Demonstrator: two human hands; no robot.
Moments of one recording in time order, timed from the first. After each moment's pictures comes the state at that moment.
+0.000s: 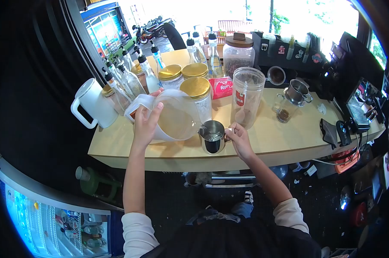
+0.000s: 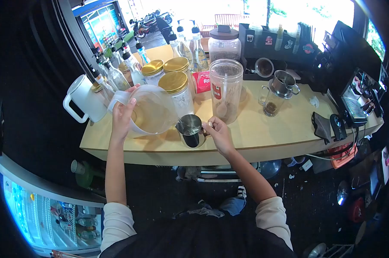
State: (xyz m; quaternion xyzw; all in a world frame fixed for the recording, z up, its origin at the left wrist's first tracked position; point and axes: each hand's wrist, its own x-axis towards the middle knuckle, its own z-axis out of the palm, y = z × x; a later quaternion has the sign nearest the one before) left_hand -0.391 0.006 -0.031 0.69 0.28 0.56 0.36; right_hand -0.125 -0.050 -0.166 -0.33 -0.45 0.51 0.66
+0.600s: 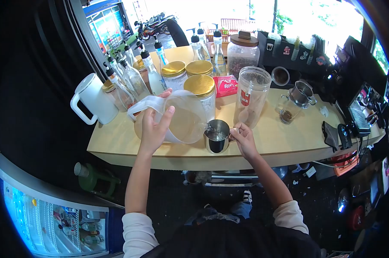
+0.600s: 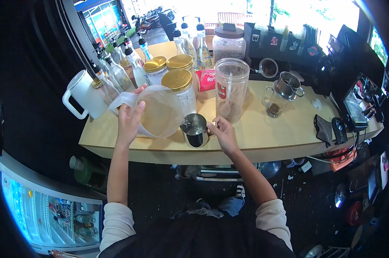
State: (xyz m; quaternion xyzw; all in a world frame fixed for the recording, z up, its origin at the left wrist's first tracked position) left_hand -0.382 -0.005 -0.040 0.71 0.27 0.56 0.33; right_hand -0.119 -0.049 -0.171 -0.32 -0.46 0.51 0.65
